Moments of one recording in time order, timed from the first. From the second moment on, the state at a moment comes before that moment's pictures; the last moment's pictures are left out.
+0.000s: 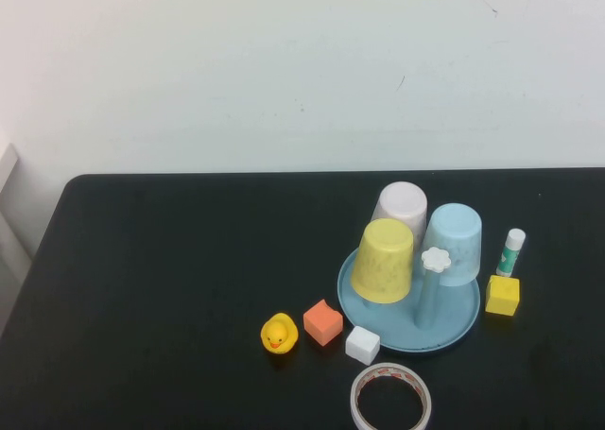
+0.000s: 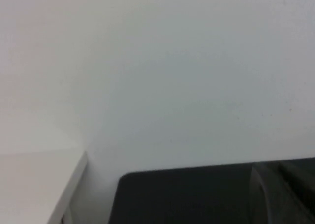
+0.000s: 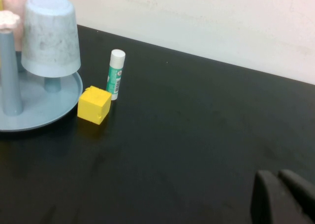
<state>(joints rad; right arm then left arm) 0.00 -0.01 0.02 -0.10 0.40 -0.14 -0.09 -0.01 0.02 0.00 -0.01 -0.01</state>
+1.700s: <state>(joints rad) 0.00 -0.01 0.02 -0.10 0.40 -0.14 -0.09 -0.01 0.02 0.08 0.29 -0.25</state>
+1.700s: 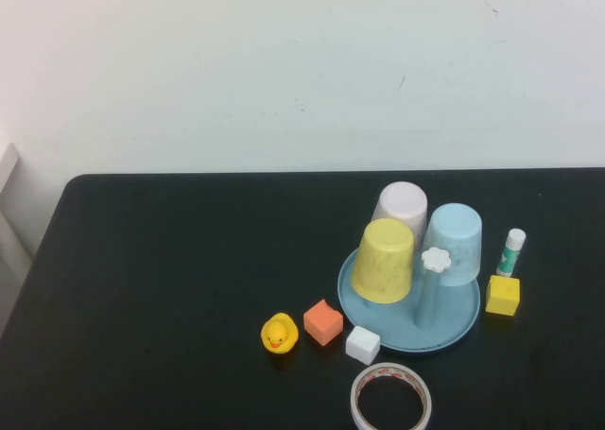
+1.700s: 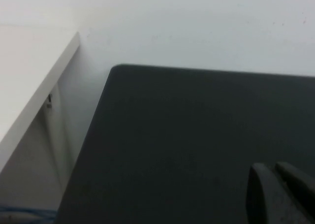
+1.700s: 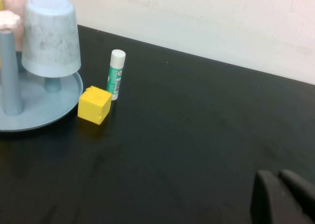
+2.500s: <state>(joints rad) 0.00 -0.01 0.02 -0.10 0.40 -0.14 -0.09 -0.01 0.02 -0.01 0.35 0.10</state>
